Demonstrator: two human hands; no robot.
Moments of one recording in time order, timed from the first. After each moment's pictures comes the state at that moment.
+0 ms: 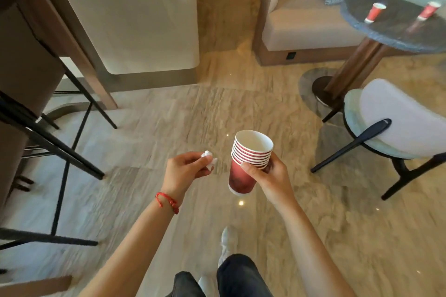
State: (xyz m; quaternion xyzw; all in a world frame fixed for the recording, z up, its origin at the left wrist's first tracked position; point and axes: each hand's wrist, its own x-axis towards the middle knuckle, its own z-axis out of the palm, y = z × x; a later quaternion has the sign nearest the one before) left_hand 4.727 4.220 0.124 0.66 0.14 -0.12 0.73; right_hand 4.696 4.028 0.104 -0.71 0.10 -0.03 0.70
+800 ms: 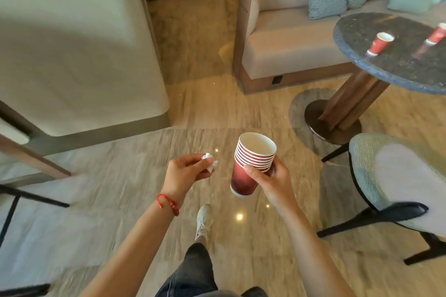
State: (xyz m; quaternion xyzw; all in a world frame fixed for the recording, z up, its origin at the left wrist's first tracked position) left_hand 5.196 4.067 0.110 0.68 0.11 -0.16 0.71; right_hand 5.137 3.877 0.089 -0.70 0.14 -0.08 0.69
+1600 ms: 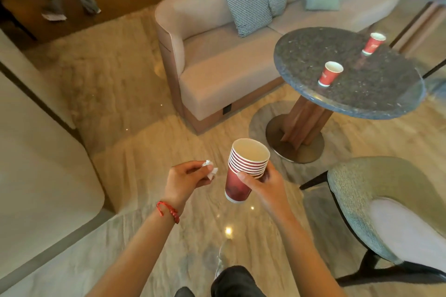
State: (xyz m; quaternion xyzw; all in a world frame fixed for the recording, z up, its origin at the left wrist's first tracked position) left_hand 5.582 3.826 0.111 0.66 -0.01 -0.29 0.69; right_hand 5.469 3.676 0.089 -0.67 0.28 -0.19 0.67
